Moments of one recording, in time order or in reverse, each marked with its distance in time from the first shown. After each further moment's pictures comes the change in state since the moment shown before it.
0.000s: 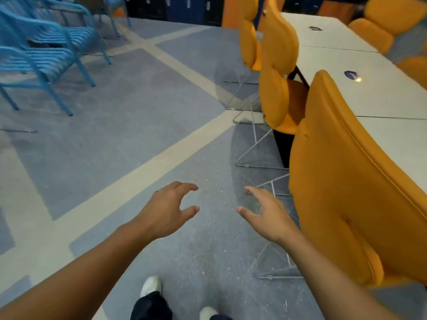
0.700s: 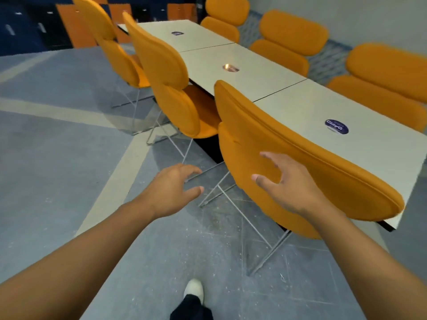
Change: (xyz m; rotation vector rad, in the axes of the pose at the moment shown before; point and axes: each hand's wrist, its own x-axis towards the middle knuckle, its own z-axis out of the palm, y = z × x) left_hand 0.204 0.081 -0.075 0.076 -0.217 0.654; right_hand 0.011 -0.049 -0.118 -0.063 0.606 0.377
